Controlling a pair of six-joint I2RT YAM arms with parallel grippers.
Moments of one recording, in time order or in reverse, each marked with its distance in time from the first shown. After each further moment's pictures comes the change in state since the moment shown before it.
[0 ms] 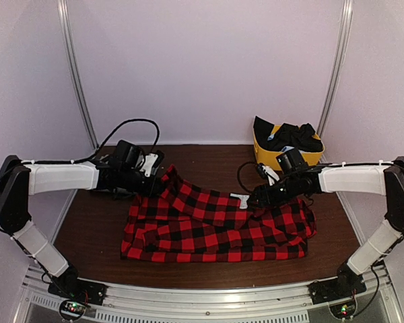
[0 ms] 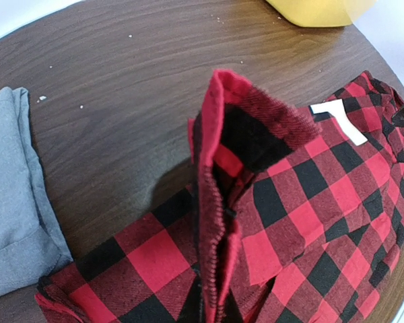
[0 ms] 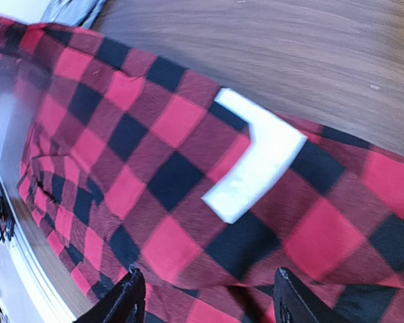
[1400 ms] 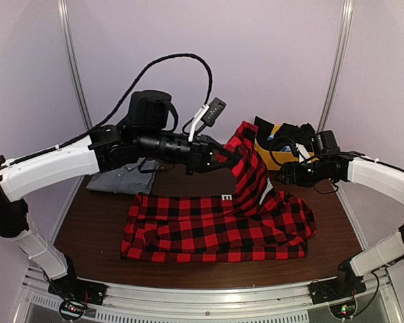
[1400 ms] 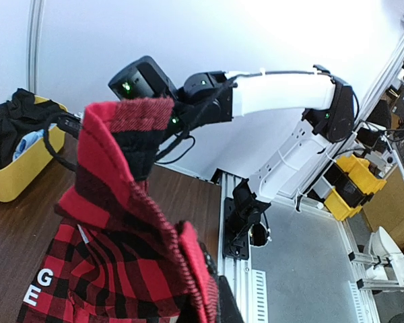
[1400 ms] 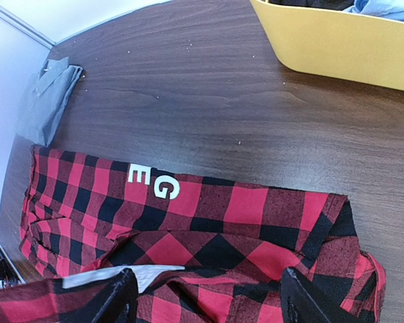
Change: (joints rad) left arm -0.430 -0.032 0.516 -0.006 0.370 -0.091; right arm -0.211 -0.201 0.054 -0.144 0.070 -0.010
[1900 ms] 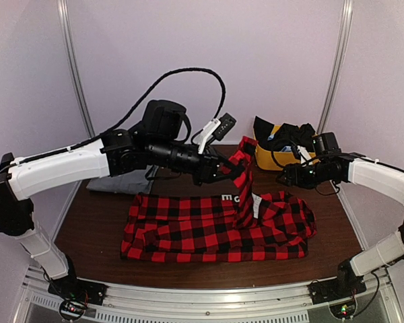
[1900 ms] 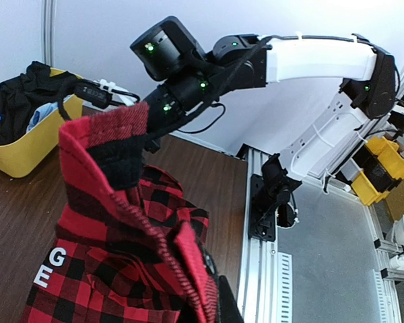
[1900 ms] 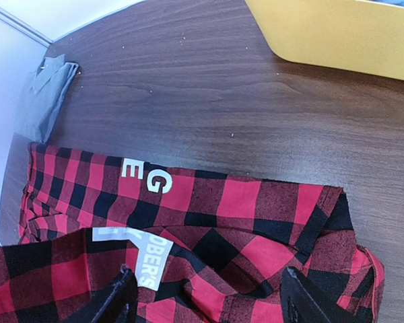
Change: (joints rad) left arm -0.038 0.083 0.028 -0.081 -0.082 0.078; right arm -0.034 0.001 -0.018 -0.004 -0.025 -0.014
